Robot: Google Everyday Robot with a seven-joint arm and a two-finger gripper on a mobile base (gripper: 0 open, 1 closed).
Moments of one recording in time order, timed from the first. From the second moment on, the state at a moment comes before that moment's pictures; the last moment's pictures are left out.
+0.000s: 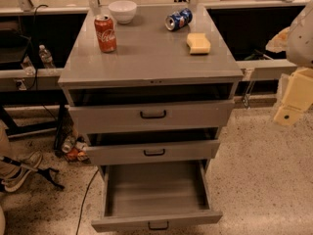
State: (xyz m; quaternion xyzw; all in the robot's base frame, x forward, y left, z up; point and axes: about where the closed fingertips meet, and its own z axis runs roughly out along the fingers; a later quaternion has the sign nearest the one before) arm 0.438 -0.216 0.977 -0.60 0.78 -0.04 0.16
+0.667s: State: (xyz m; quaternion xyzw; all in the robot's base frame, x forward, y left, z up) arm 0.453 -0.224 0.978 -0.59 0.79 -0.04 0.18
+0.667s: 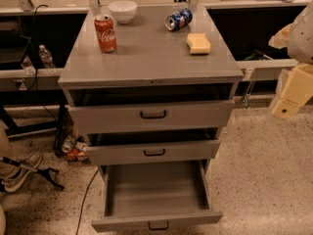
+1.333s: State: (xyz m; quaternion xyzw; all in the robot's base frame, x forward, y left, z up) arm 0.544 -0.279 0.970 -0.47 0.83 -0.02 0.30
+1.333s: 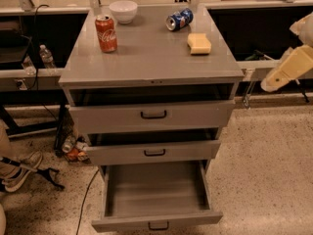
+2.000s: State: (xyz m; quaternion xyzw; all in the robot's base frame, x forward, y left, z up) arm 0.596 -0.306 0.967 -0.37 0.85 -0.02 0.37
